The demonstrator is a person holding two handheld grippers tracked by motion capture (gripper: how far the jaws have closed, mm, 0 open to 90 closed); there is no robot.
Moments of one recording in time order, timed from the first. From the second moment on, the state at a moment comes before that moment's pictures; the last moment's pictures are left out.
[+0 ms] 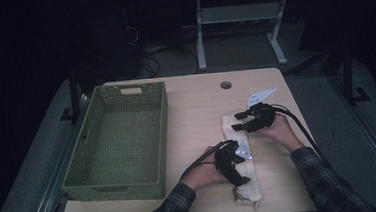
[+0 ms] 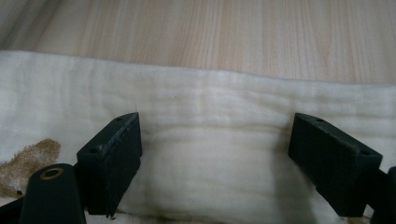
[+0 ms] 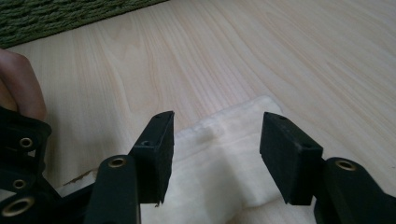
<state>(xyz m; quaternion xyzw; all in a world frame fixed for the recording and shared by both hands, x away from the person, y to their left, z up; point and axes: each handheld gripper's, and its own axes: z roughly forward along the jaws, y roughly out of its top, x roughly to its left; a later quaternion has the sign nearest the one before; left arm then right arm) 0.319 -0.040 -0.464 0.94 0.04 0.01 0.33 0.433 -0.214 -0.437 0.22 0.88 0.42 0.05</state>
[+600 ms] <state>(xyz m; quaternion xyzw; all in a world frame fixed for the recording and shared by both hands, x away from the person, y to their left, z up) 0.317 -0.032 -0.457 0.94 0.05 -0.02 0.33 0.444 -0.211 -0.450 0.20 0.89 0.41 0.04</state>
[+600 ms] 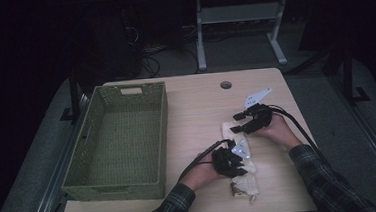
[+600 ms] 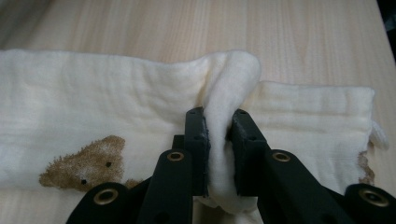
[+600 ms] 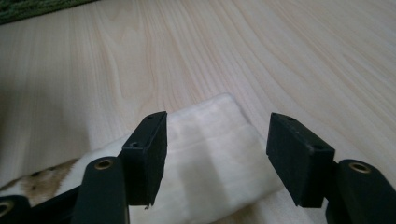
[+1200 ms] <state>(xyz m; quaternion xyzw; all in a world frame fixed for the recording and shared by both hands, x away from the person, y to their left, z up) 0.316 -0.030 -0.457 0.94 0.04 -0.03 0.33 0.464 -0.194 -0.471 0.16 0.92 0.37 0.01</state>
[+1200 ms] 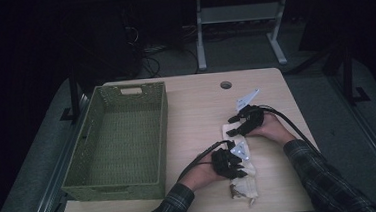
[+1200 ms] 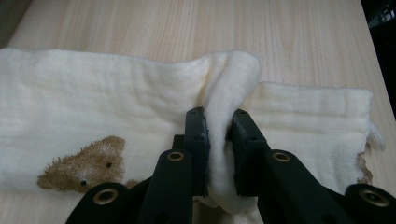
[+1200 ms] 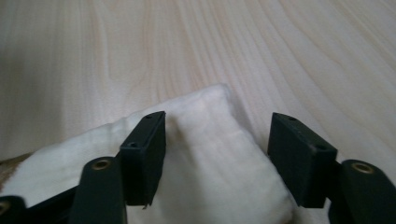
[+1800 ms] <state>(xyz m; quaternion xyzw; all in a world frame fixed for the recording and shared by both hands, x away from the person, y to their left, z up) 0.317 -0.030 -0.457 0.94 0.05 -0.04 0.33 0.451 -0.193 -0.468 0.12 0.93 0.36 -0.01</state>
